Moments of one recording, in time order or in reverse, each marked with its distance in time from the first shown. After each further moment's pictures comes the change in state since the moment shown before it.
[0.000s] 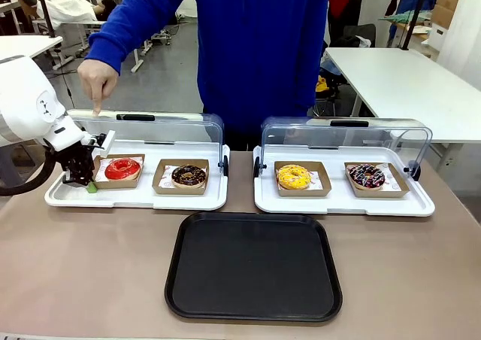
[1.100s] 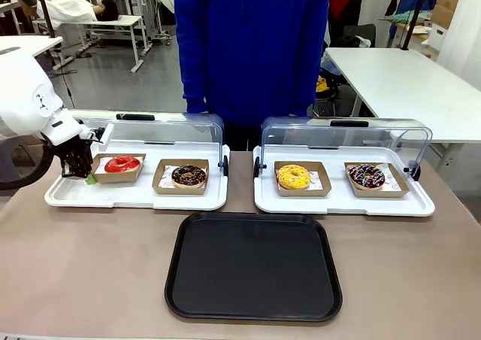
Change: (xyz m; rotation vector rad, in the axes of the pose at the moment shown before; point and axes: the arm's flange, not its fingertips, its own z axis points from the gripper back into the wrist) left arm 0.008 -0.002 0.023 0.052 0.006 -0.011; right arm 0.000 0.000 0.000 0.000 0.000 0.000
